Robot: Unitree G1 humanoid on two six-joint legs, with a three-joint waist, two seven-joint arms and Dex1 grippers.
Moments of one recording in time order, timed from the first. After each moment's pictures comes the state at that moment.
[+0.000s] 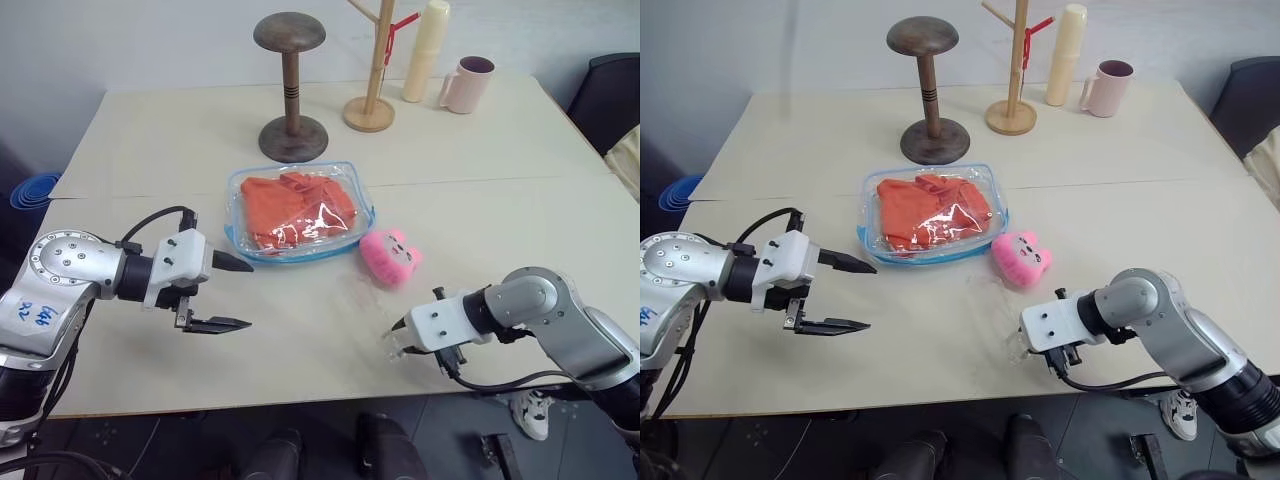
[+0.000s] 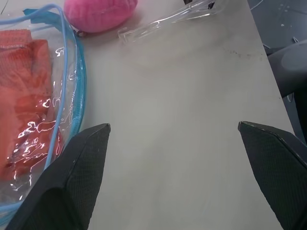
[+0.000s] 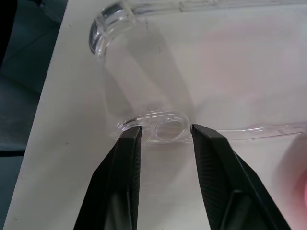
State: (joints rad) left arm -0.37 1.01 0.03 -0.28 -0.43 0.40 -1.24; right arm -0.41 -0.97 0.34 -0.39 -0.01 0.26 1.32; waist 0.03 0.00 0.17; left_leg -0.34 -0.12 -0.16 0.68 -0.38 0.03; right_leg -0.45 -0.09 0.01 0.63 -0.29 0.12
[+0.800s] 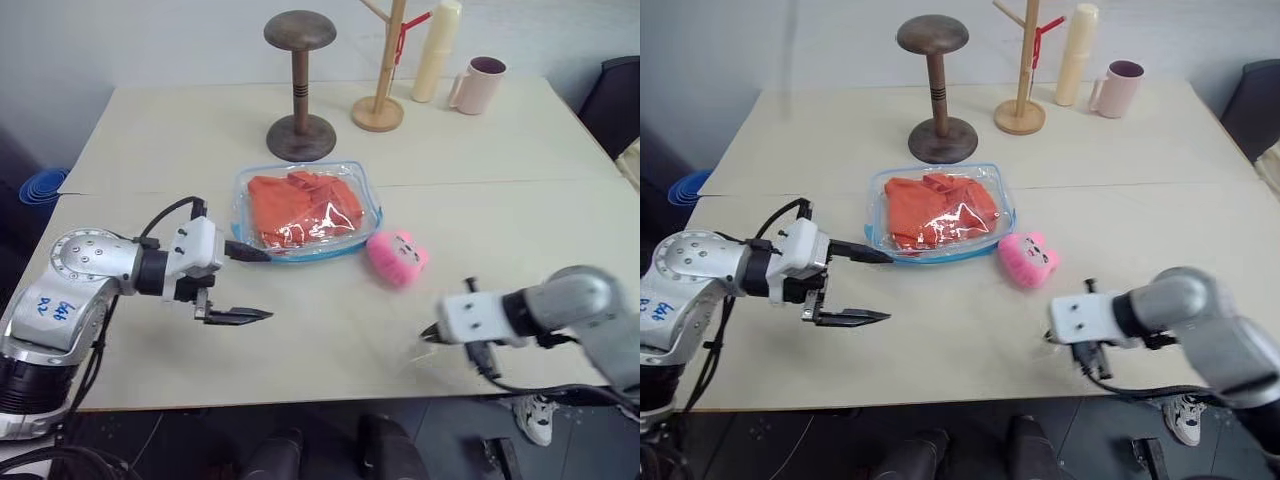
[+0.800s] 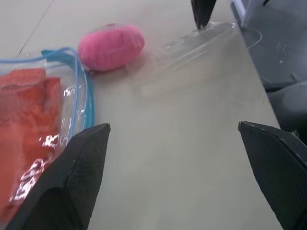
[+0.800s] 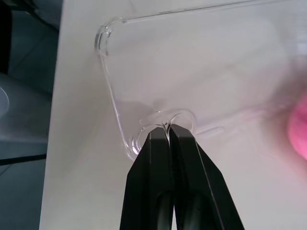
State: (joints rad) left arm -0.47 0.84 0.00 -0.33 -0.51 0.49 -1.17; right arm -0.18 -1.17 -0.03 -0.48 0.14 0.41 1.35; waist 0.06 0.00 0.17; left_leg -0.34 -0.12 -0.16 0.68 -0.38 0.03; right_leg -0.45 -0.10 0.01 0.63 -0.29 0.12
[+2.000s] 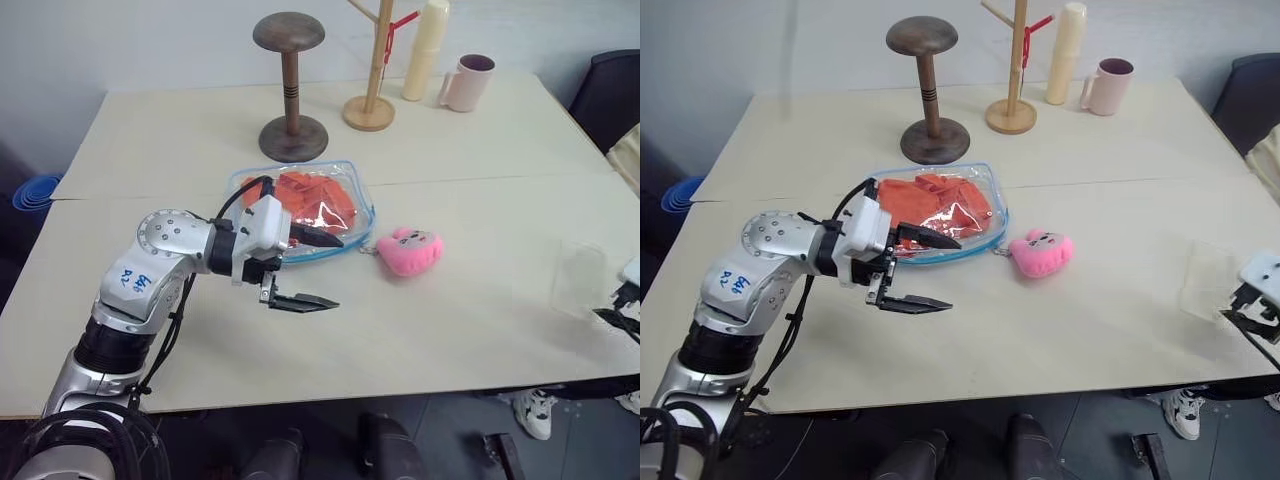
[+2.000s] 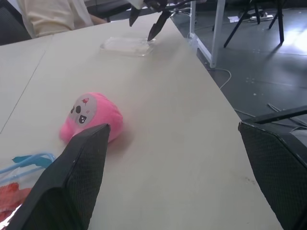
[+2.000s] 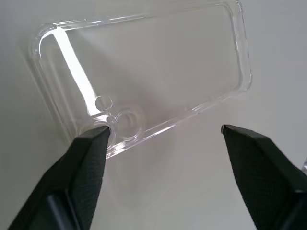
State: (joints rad) left arm -0.64 0.65 -0.14 -0.24 -0.47 0.45 -1.15; right arm -0.05 -1.21 -0.38 0.29 0.03 0.27 1.01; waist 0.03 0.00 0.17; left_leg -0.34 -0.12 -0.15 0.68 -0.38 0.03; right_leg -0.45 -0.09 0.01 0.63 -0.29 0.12
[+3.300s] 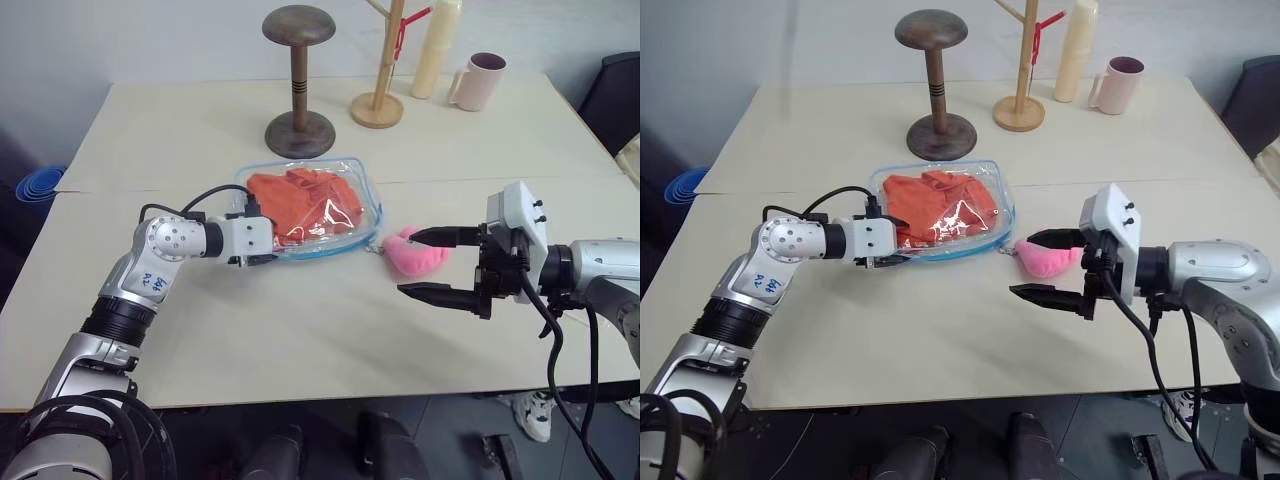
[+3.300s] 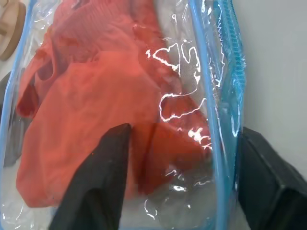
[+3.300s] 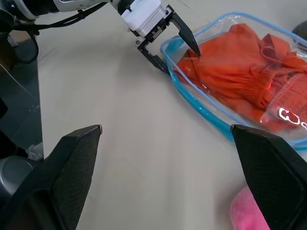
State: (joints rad) left arm -0.74 0.68 -0.26 0.36 0.20 -0.17 -0.87; right arm -0.40 -0.93 -0.17 -0.51 0.80 0.85 0.94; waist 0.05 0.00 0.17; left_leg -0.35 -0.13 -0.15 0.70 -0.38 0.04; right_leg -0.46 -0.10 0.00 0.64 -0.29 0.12
